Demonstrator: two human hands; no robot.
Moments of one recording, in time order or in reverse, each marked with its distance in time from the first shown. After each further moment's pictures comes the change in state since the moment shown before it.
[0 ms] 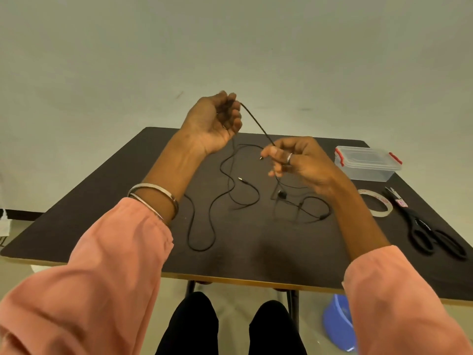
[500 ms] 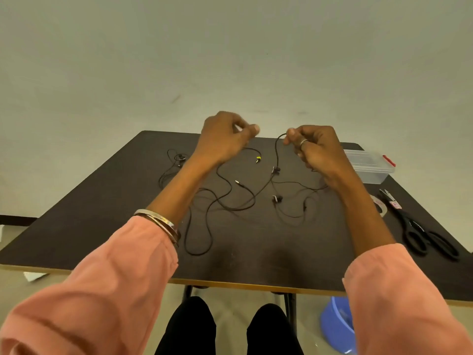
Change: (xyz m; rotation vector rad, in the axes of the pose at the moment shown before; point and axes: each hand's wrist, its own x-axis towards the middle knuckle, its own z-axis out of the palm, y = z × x) left_hand -0.001 -0.028 -0.005 1.348 0.025 0.601; right_hand 0.007 -0.009 -0.022 -0.295 0.390 -0.056
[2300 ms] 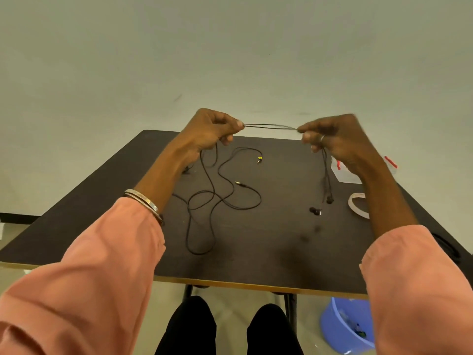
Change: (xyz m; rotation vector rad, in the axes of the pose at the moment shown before) left_hand 0.016 -0.025 -0.026 -0.359 -0.164 -0.164; right_hand 0.018 0.006 -0.039 -0.041 -0.081 -0.091
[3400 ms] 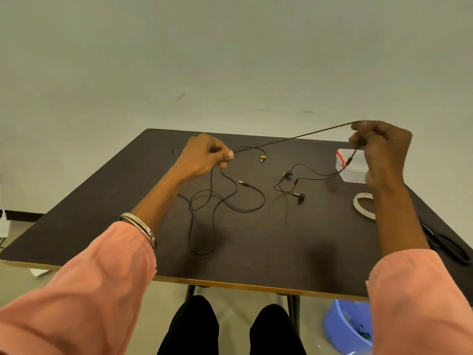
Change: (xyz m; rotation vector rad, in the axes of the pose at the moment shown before) left_hand -0.009 -0.051 -0.001 0.377 -0.022 0.101; right_hand -0.015 0.025 -0.012 0.134 0.658 0.185
